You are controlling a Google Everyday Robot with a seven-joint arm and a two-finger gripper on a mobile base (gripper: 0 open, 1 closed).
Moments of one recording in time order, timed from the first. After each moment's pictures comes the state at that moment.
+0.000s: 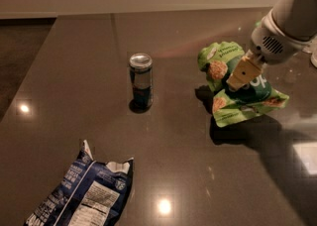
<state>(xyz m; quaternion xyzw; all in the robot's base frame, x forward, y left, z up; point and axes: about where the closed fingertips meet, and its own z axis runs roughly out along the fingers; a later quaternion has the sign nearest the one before) 0.505 -0.190 0.926 -0.41 0.89 0.04 0.18</state>
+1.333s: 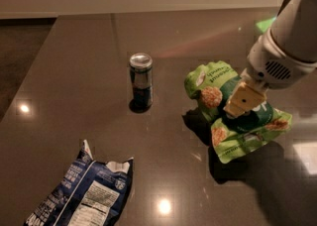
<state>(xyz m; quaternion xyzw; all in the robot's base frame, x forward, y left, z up) 0.434 -0.162 0.925 -0.48 0.86 0.04 0.15</state>
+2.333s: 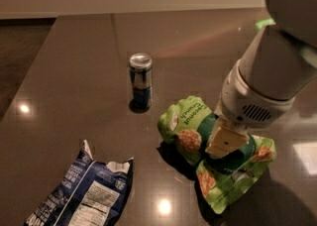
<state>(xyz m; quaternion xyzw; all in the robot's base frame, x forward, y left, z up) 0.366 -0.112 0.899 -0.58 0.80 0.06 0.10</state>
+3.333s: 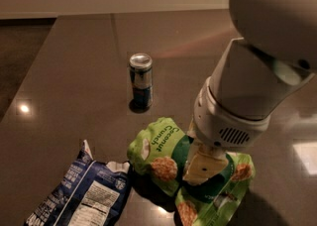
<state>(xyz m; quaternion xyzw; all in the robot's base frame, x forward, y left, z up) 0.320 -0.063 0.896 -0.65 0.75 0.11 0.08</state>
